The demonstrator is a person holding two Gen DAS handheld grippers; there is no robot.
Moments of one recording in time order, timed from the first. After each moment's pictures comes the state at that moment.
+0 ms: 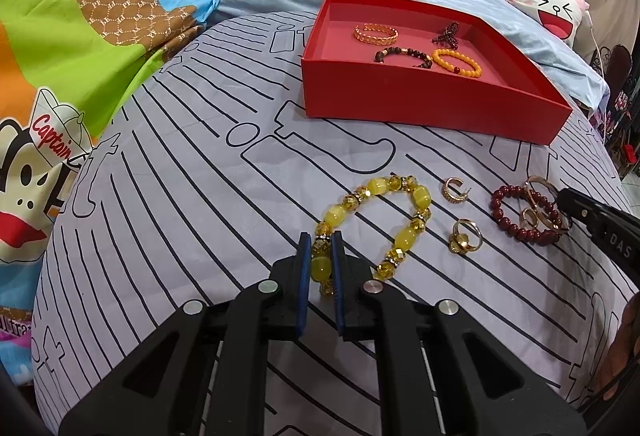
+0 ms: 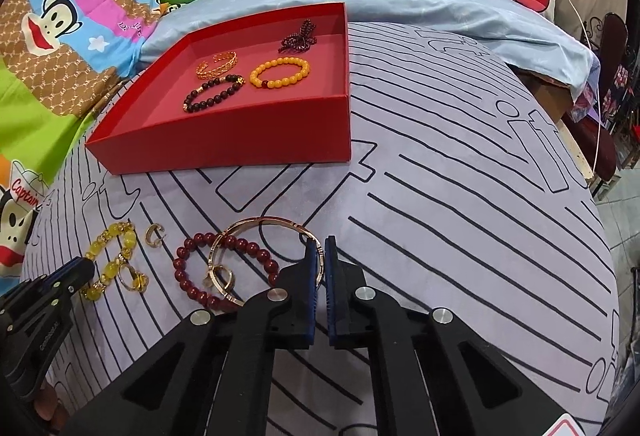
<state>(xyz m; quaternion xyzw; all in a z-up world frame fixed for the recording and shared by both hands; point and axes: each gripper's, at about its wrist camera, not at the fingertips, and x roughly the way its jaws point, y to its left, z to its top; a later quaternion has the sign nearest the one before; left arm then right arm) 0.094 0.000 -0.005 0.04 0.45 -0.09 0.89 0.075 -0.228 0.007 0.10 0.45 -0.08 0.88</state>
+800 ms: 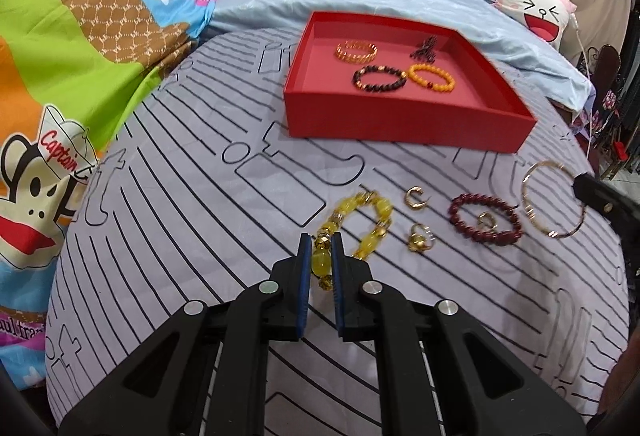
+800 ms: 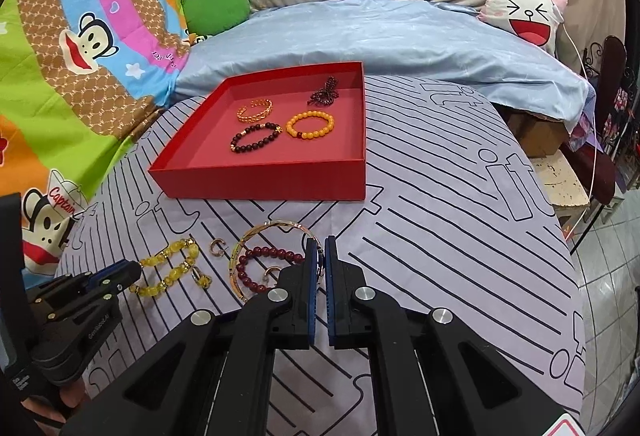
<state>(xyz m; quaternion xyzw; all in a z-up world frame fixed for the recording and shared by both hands) 0.077 -0.007 0.029 0.04 0.44 -0.11 0.89 0.037 -0.218 0.067 0.09 0.40 -0.05 0.91</state>
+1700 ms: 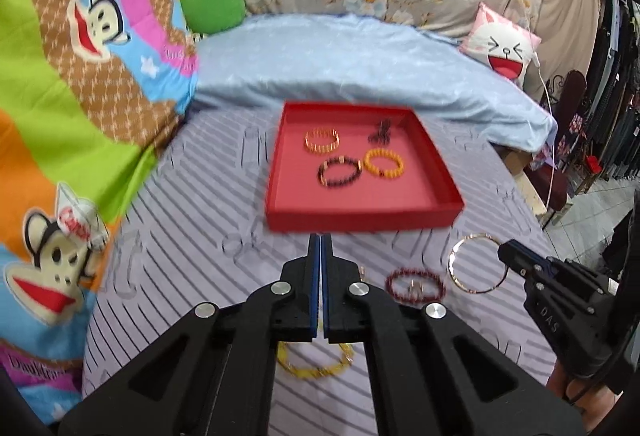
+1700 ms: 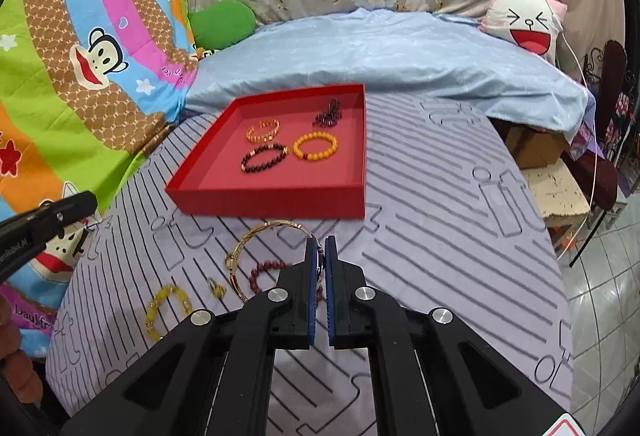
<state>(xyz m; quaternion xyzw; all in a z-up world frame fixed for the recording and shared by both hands) 0.074 -0.014 0.131 0.03 0.37 -0.15 0.91 0.034 -0.226 0.096 0.09 0.37 -0.04 0.92</state>
